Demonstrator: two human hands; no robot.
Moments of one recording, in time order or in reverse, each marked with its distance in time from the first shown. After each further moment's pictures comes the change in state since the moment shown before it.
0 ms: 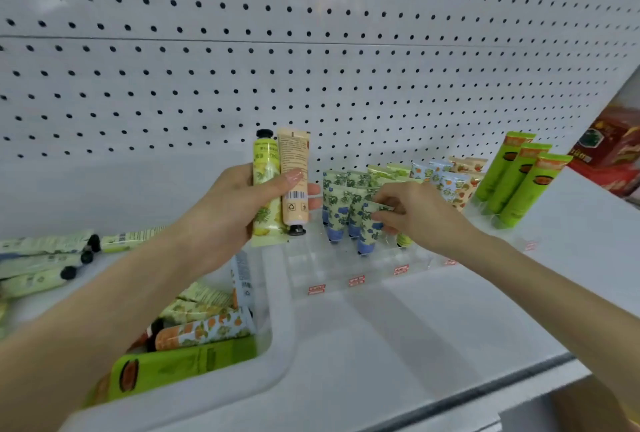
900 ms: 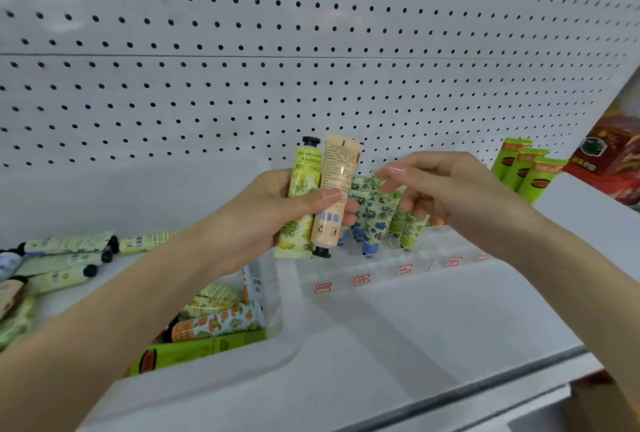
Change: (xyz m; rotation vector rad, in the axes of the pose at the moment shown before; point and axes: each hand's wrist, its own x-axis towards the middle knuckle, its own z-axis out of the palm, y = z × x) left_hand -0.025 0.010 0.019 0.098 -0.195 -0.004; right_hand -0.045 -0.061 -0.054 0.805 0.041 0.126
